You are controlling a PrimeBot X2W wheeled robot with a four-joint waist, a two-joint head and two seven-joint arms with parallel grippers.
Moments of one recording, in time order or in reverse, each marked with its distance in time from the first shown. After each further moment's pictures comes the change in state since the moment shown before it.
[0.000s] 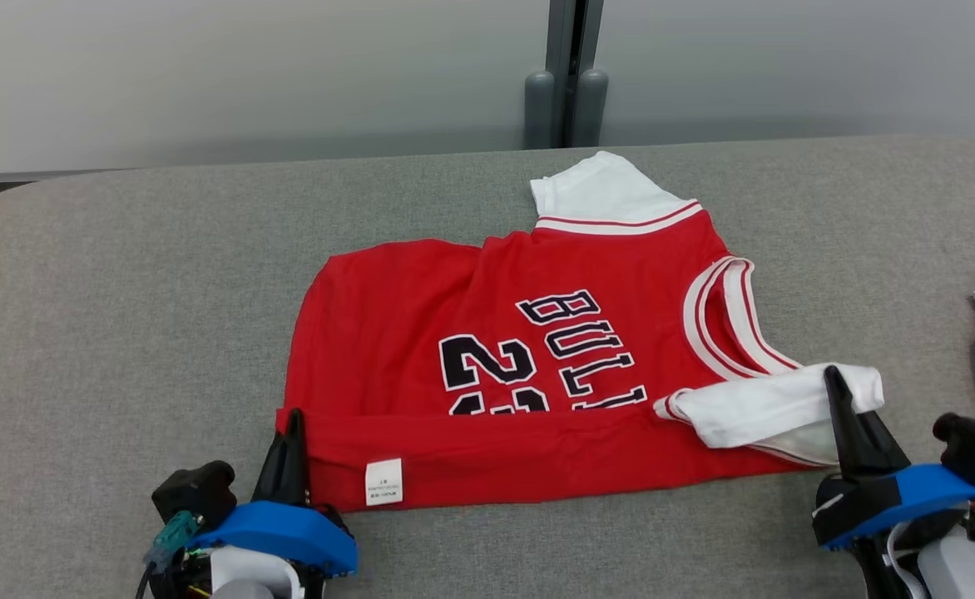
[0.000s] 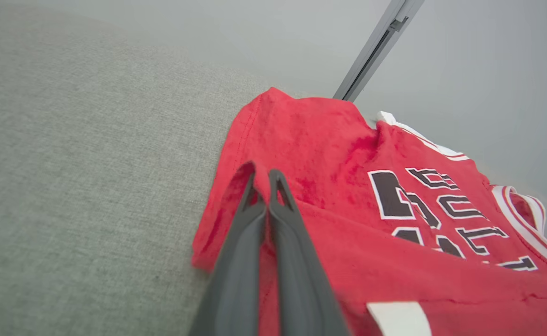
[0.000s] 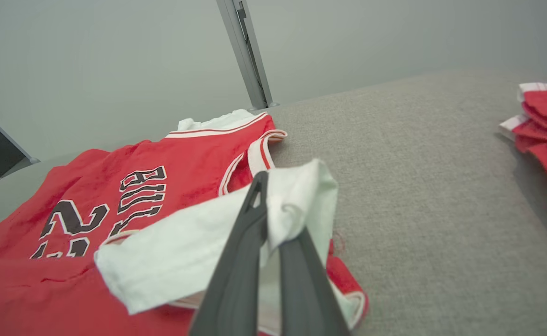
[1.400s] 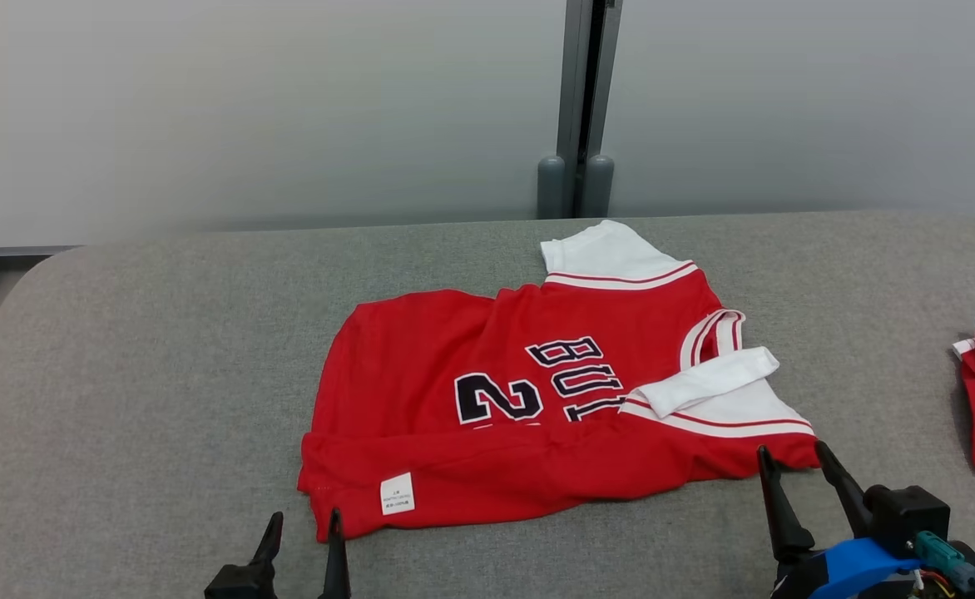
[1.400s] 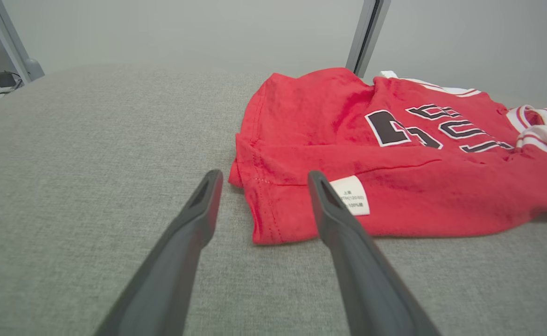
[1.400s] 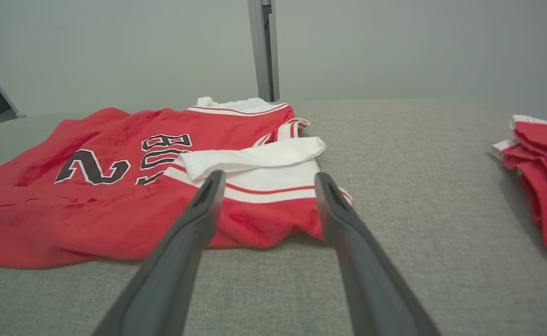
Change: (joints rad) left arm 0.199 0.000 -0.020 -0.076 0.278 0.091 0.000; right arm 0.094 0.153 -0.107 0.035 -0.358 0.000 0.000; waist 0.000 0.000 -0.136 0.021
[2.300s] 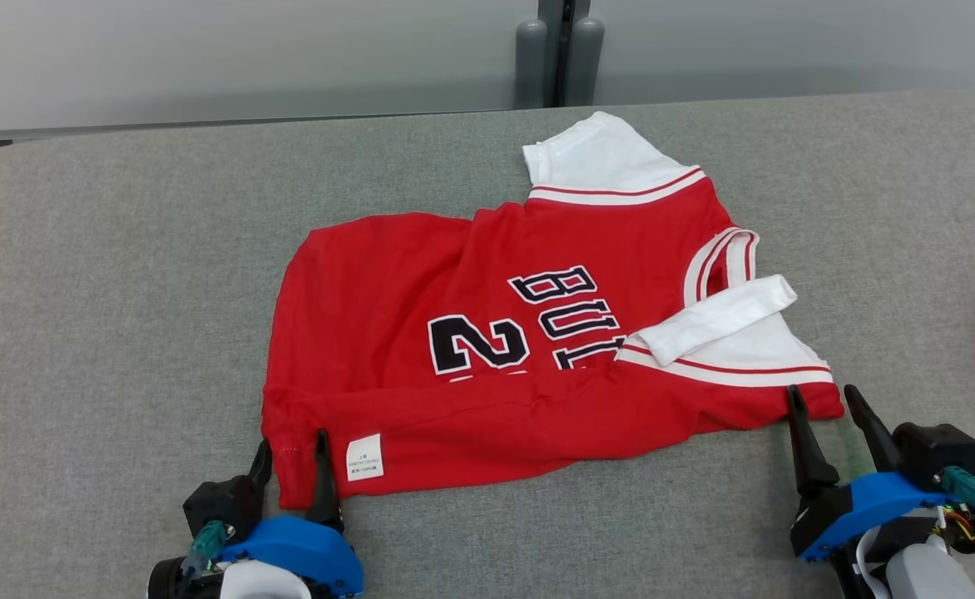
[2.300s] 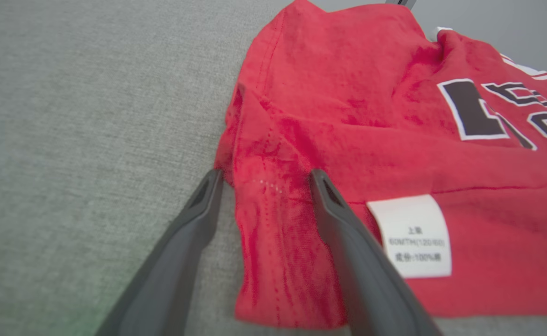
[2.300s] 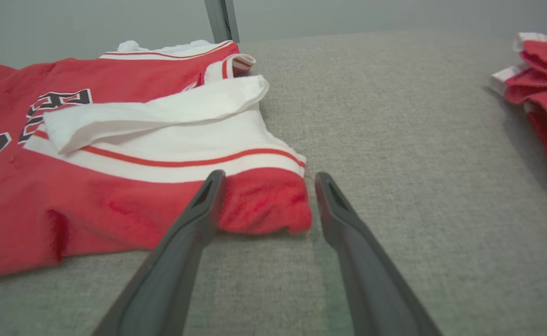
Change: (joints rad) left arm -0.216 0.000 -0.016 0.183 -0.192 0.025 -0.009; right arm -0.141 -0.026 -0.048 0.096 0.018 0.000 0.000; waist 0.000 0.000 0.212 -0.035
